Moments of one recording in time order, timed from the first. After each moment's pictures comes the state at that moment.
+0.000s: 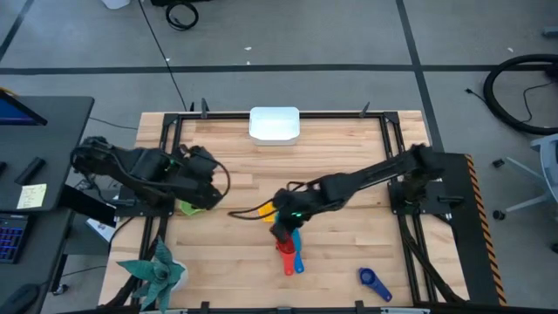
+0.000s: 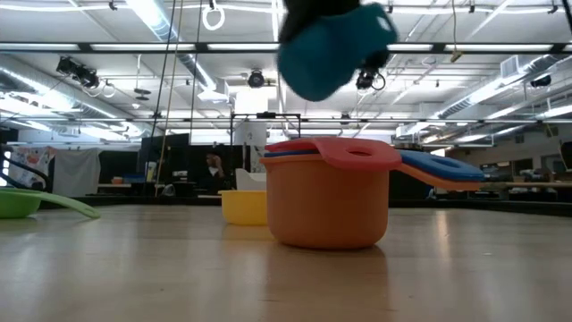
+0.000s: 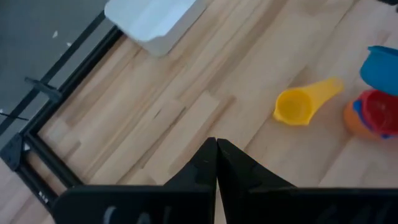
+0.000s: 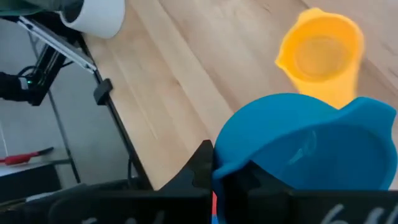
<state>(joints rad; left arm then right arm) -0.38 1.37 1.64 -1.57 -0.58 -0.94 0.26 1.85 1.57 -0.62 -0.08 1.01</state>
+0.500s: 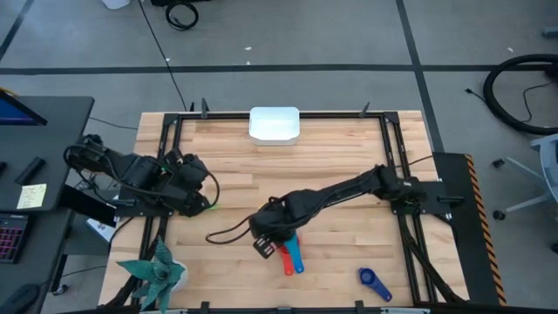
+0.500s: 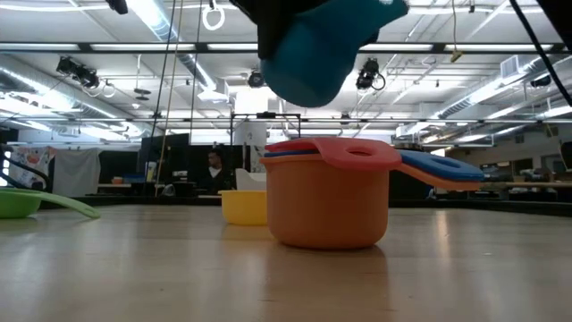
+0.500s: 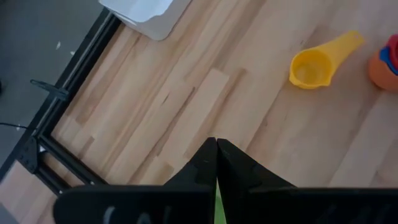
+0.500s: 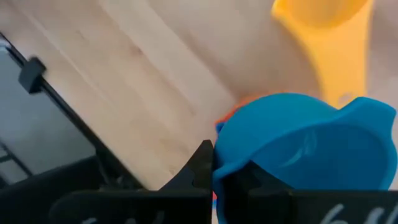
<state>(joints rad) -0.45 1.27 1.48 -1.57 -0.58 -0.90 0.30 2.27 2.21 -1.20 -0.14 1.13</state>
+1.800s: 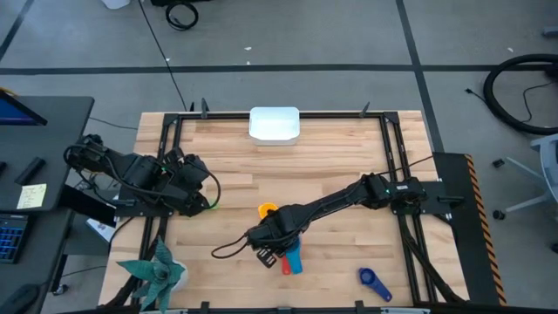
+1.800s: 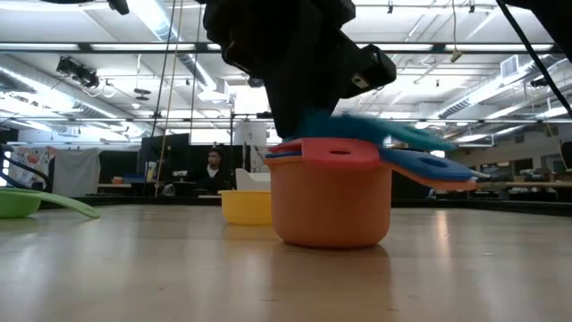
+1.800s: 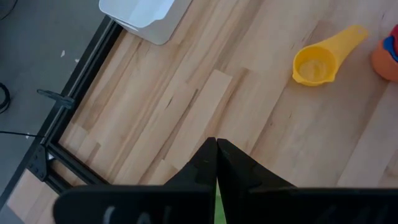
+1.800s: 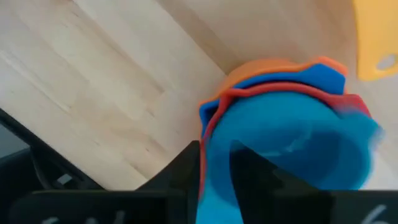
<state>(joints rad) -0.45 1.27 1.48 -1.57 -0.59 -0.85 0.32 2.39 2.22 -1.25 -0.18 1.12</state>
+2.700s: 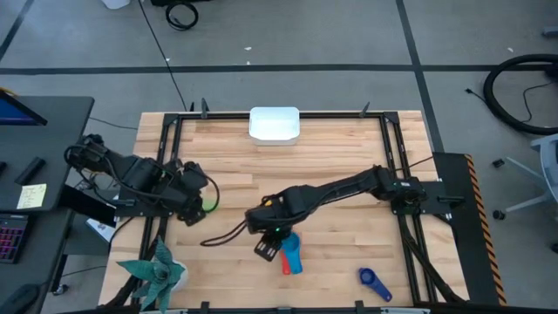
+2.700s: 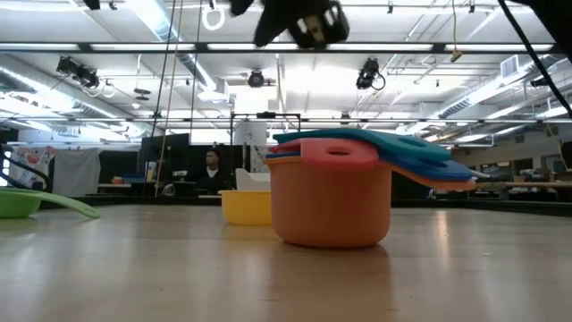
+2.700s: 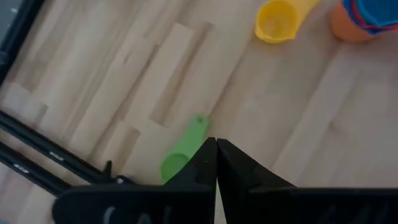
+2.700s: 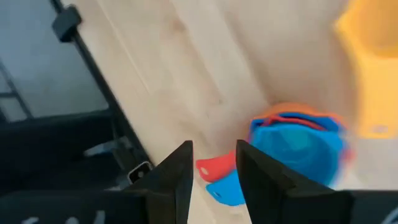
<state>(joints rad) -0.49 1.27 1.48 -1.56 -0.37 -0.94 0.28 2.29 2.34 -1.26 -0.21 0.87</state>
